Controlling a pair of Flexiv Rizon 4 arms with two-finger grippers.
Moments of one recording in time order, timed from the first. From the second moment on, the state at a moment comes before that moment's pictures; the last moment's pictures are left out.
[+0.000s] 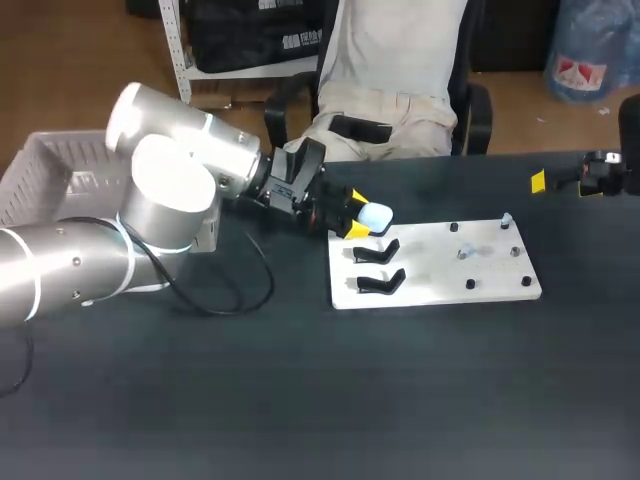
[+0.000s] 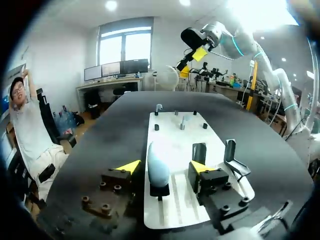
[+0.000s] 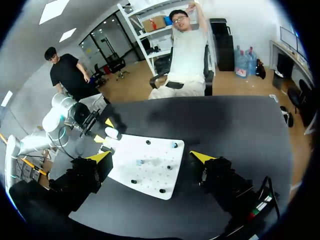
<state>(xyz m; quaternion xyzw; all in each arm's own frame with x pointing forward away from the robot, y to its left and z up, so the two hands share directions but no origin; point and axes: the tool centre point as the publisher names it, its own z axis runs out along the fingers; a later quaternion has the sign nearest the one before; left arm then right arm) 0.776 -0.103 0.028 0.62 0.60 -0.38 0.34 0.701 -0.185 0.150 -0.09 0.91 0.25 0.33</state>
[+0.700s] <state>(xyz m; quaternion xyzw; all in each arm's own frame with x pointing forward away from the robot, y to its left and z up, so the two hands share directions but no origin) 0.777 -0.107 0.022 0.62 0.60 -0.38 0.34 0.701 -0.185 0.150 -0.09 0.91 0.25 0.33</state>
